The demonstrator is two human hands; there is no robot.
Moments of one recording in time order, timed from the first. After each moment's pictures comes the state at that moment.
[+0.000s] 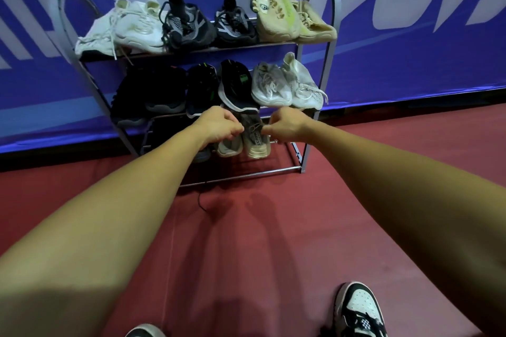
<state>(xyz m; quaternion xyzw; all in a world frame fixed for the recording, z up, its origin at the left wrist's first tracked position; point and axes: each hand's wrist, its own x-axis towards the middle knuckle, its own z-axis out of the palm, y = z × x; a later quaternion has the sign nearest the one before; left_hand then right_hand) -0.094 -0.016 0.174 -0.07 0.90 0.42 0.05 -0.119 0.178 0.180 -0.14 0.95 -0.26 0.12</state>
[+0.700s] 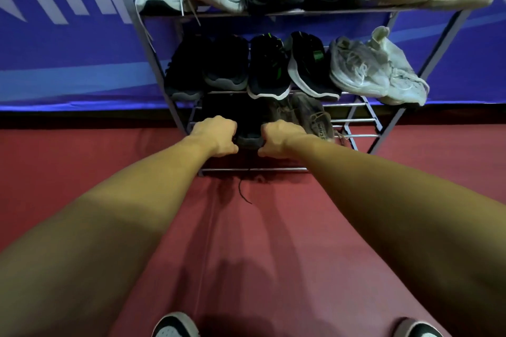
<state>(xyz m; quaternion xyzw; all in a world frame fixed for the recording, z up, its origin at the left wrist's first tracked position) -0.087 -0.145 0.110 -0.07 0.99 -0.01 0.10 -0.135 0.016 0.104 -0.25 0.96 -0.06 0.15</state>
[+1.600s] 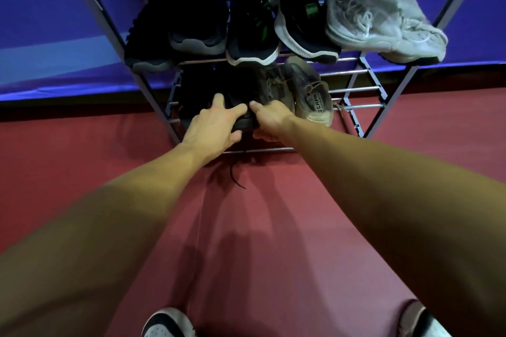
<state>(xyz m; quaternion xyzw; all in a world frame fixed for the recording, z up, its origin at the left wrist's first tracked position) -0.086 -0.119 0.056 0.00 1.00 0.01 -0.03 -0.153 0.012 0.051 0.01 0.83 -0.50 0.24</state>
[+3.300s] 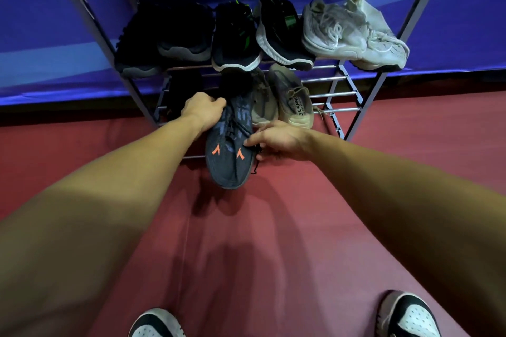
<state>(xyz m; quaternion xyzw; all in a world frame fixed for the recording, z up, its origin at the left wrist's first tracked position) -0.122 -0.117 0.070 -0.25 0.90 0.35 -0.02 -0.125 0.072 0.050 -0.06 0.78 -0.50 0.37</state>
